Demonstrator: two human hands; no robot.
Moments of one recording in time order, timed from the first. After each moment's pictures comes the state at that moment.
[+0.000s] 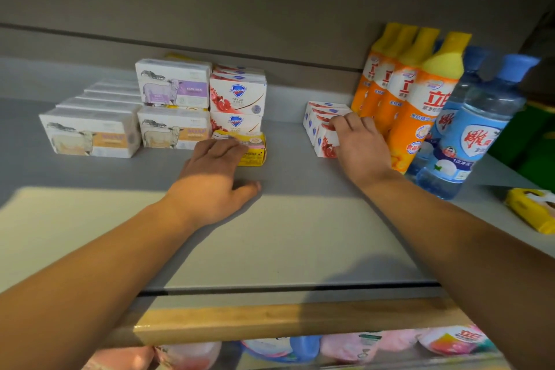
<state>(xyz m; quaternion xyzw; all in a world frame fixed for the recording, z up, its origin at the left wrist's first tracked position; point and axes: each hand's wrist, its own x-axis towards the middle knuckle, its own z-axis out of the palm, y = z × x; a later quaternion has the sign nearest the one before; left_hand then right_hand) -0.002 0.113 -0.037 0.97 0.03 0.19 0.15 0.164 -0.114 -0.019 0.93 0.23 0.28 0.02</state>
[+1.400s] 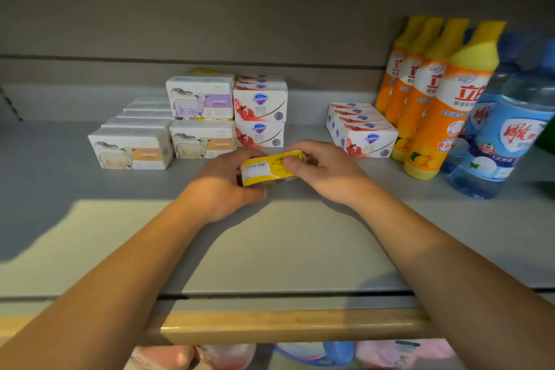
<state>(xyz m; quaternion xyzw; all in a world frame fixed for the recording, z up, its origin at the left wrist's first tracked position) -0.010 0.135 -0.021 0.90 0.01 0.15 0.40 0.085 -0.049 -0.014 0.83 0.37 0.00 -0.42</state>
